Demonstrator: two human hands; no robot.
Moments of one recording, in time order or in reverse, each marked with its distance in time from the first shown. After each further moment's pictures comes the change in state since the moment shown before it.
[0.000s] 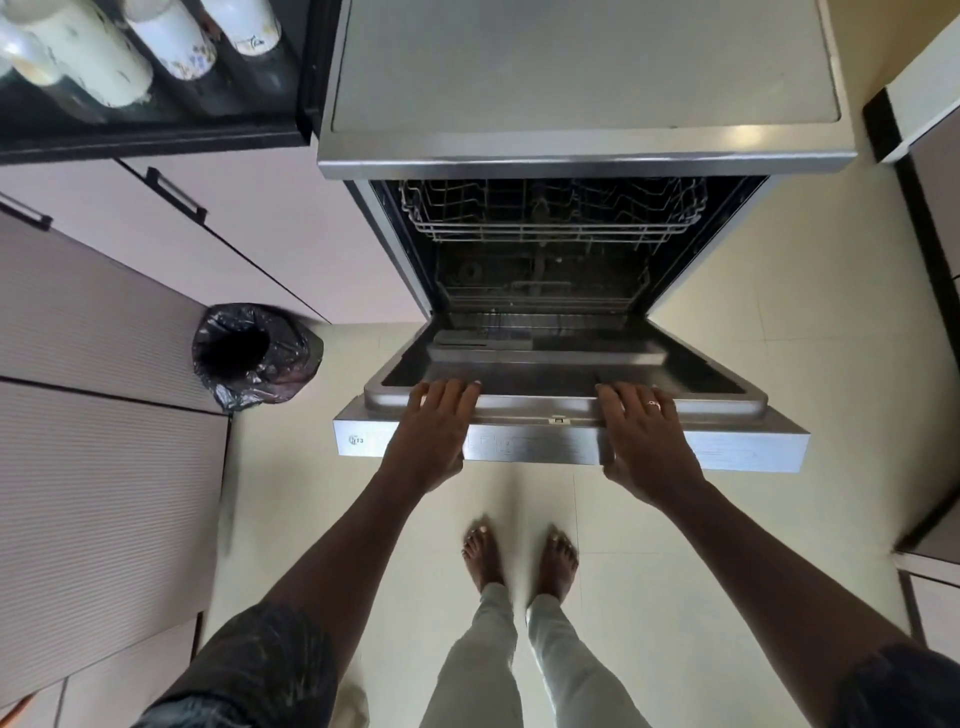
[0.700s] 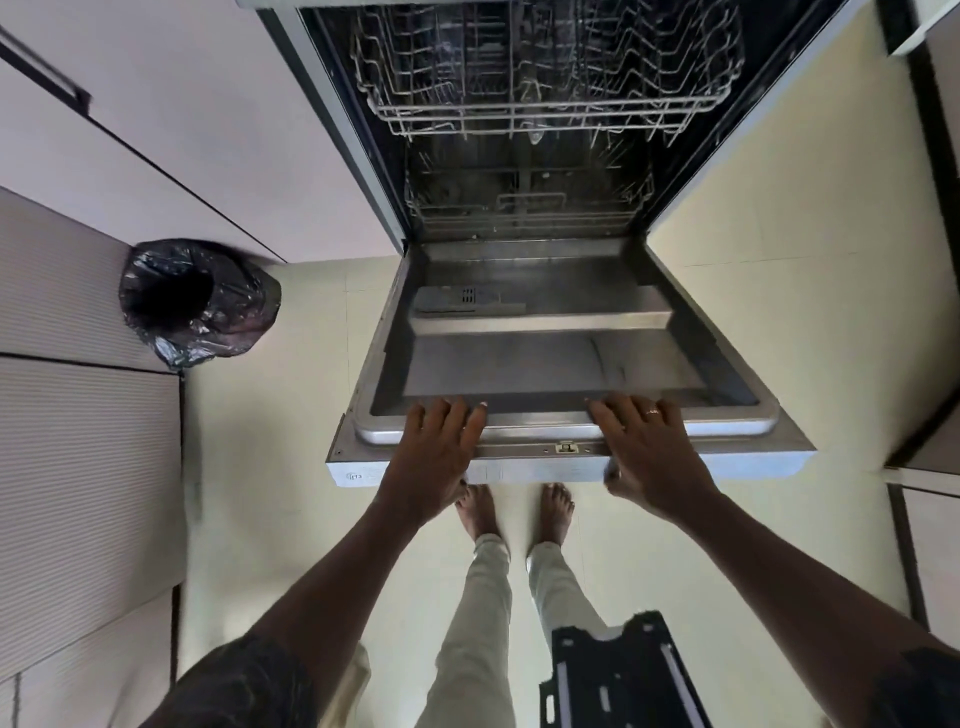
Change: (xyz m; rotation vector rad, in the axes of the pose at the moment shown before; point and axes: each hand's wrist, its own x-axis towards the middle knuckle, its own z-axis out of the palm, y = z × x) left_hand -0.049 0.026 0.120 -0.007 -0.107 0.121; right_hand -0.051 -0.027 0.102 -0.098 -0.164 -0.028
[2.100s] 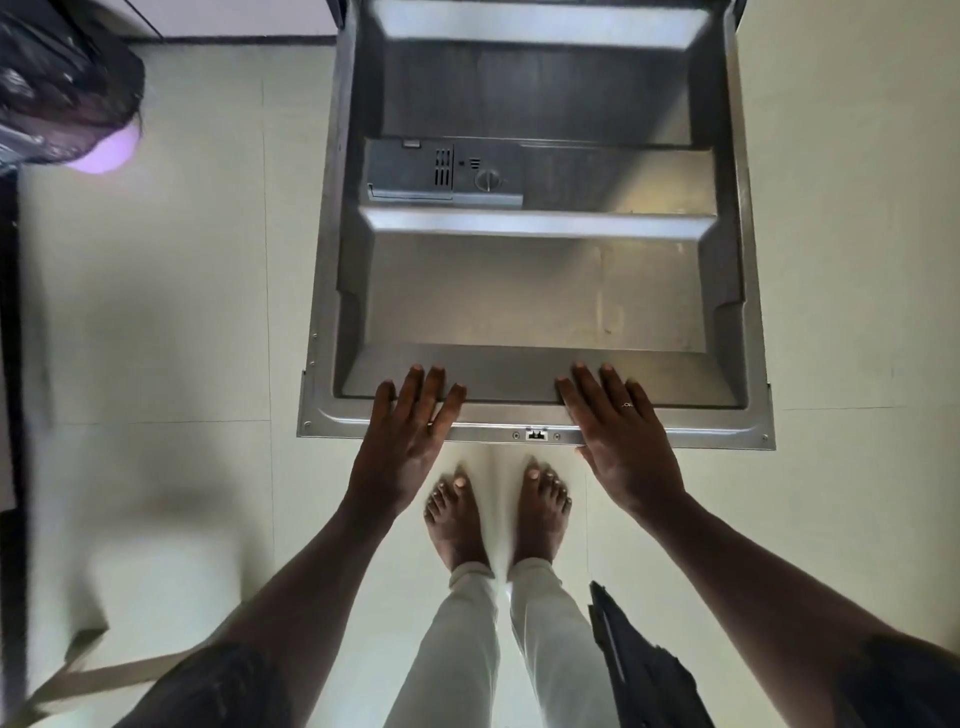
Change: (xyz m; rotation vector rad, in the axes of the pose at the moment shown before) left_hand 0.005 0.073 0.364 -0.048 0.255 -0.104; right_hand 0.006 -0.046 0.360 0.068 -0.021 0.007
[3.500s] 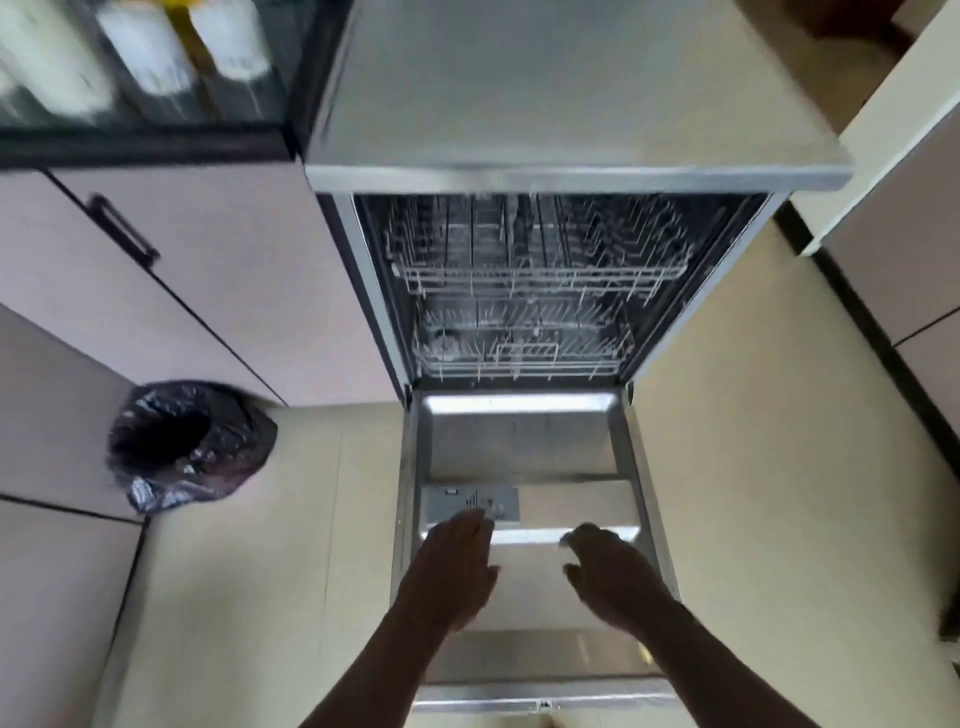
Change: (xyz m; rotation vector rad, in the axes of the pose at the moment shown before) left_hand 0.137 -0.058 -0.326 -0.313 -0.078 0.031; right_hand 0.055 -0.012 -0.323 0.279 0.039 0.110
